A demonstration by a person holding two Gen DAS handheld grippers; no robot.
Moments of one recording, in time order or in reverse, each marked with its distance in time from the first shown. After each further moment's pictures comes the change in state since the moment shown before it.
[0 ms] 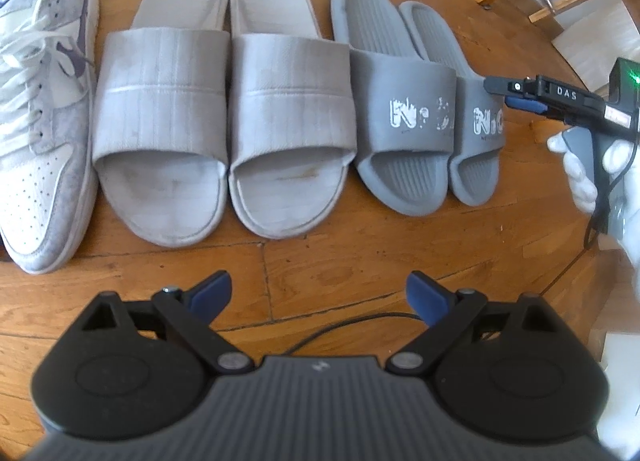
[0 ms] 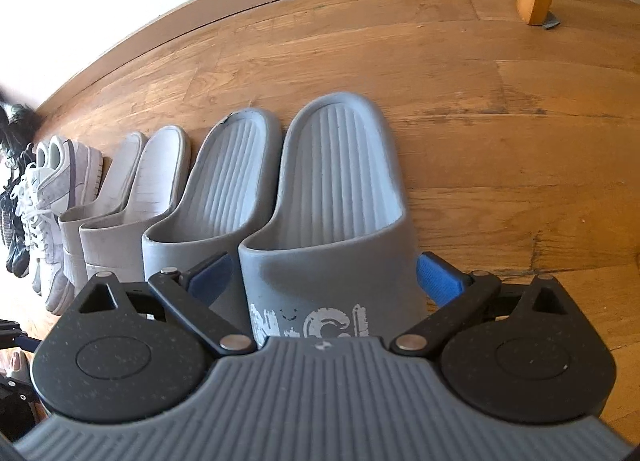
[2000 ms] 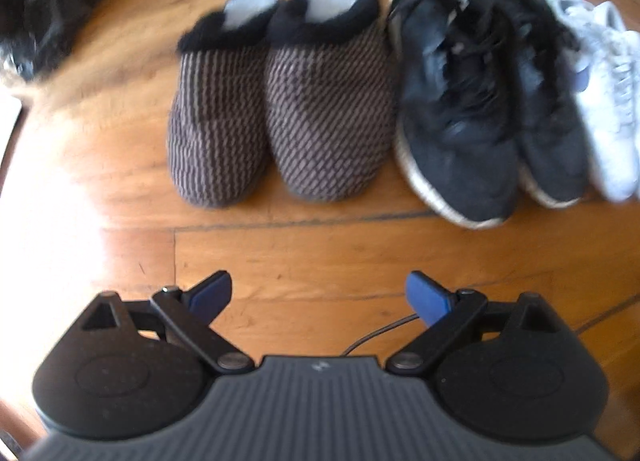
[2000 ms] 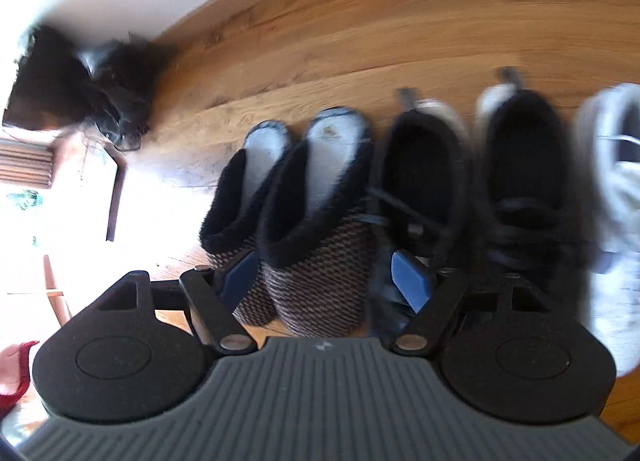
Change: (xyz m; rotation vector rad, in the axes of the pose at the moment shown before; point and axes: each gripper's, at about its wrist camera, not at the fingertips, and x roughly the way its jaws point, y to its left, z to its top) left arm -0.234 0.479 -0.082 -0.059 -0.038 0.486; right arm 0.208 0.781 0.013 0.125 0.310 0.151
